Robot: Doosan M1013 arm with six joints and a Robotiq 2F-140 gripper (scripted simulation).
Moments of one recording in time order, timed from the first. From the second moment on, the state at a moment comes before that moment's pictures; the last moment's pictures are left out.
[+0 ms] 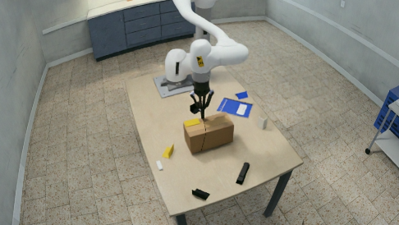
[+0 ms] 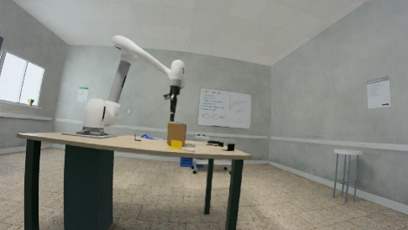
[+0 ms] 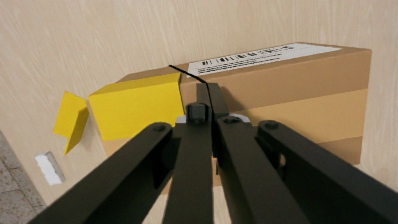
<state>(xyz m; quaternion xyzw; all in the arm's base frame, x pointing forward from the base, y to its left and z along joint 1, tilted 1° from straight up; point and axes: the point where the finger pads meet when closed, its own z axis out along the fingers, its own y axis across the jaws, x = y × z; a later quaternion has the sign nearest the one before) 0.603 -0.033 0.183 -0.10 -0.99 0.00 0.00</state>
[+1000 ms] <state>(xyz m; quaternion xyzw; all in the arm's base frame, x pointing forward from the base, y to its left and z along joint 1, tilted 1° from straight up) 0.596 -0.032 0.183 -0.10 -0.99 0.00 0.00</state>
